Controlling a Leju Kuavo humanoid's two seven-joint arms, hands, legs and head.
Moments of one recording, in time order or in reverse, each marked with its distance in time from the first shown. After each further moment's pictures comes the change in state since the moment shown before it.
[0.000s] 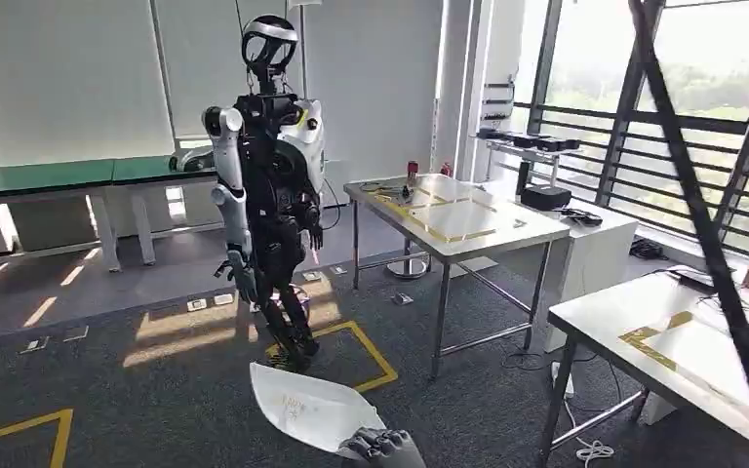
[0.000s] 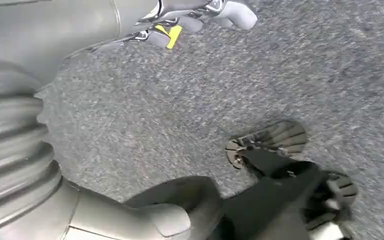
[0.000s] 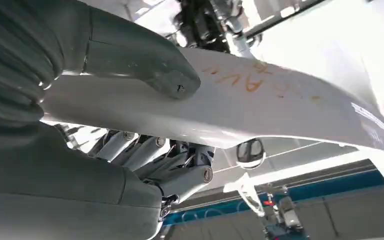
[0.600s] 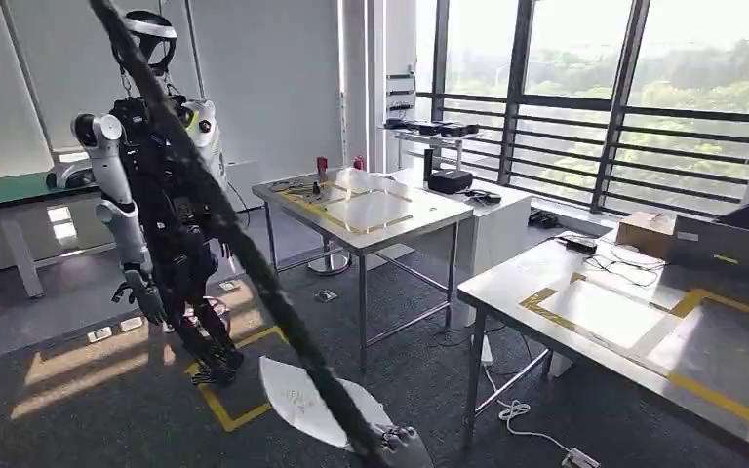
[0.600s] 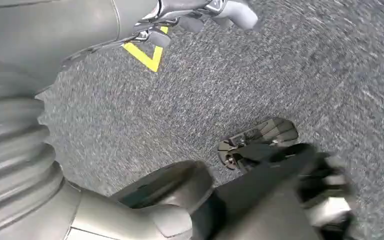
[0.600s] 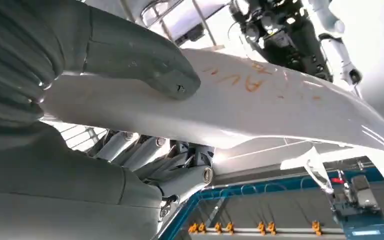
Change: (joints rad) left arm 0.007 -0.001 0.000 0.000 0.003 0.000 0.007; right arm -0.001 -0.006 0.005 -0.004 -0.003 -0.005 0.001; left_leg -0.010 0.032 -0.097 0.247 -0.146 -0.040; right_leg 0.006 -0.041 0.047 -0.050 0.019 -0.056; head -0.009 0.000
